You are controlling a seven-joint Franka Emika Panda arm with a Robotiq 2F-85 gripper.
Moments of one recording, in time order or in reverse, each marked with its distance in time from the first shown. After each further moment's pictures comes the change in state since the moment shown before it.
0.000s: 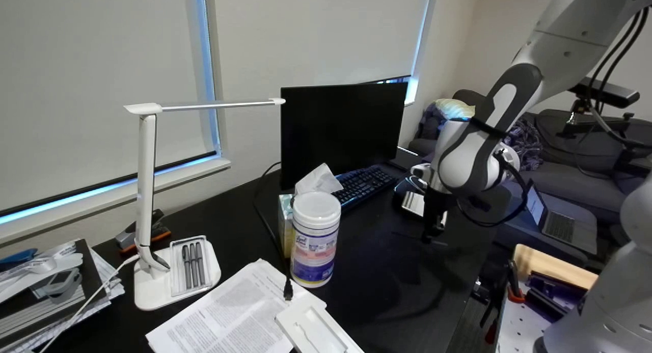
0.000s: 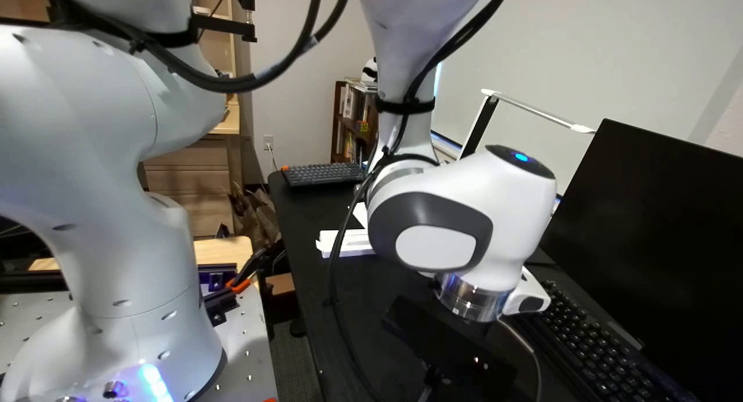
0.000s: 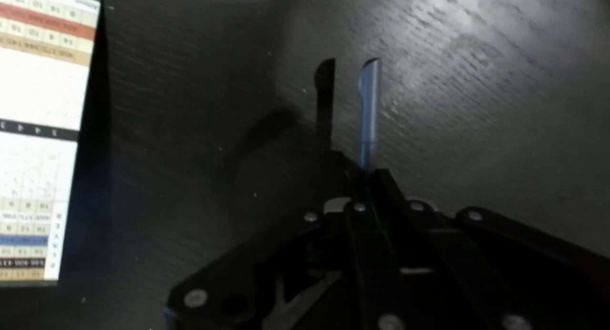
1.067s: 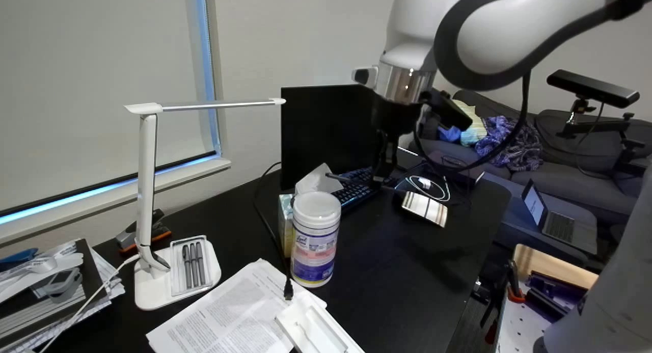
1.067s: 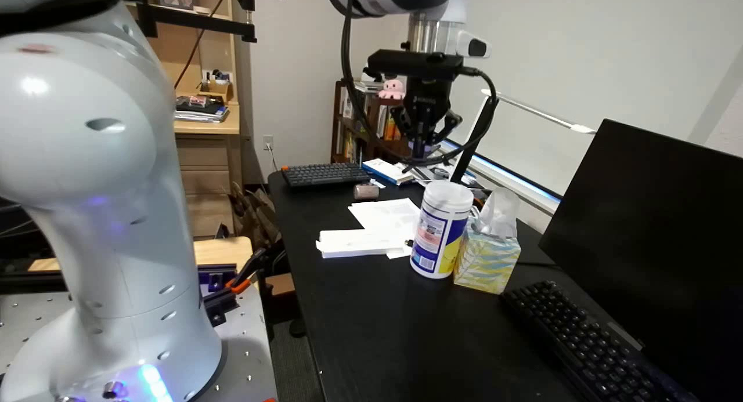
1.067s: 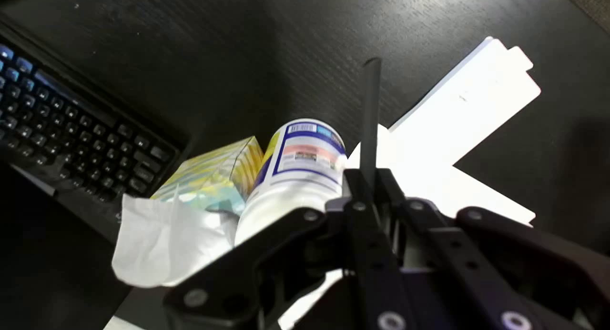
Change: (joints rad) arm 0.687 -0.586 -0.011 0.233 0.069 -0.710 0.572
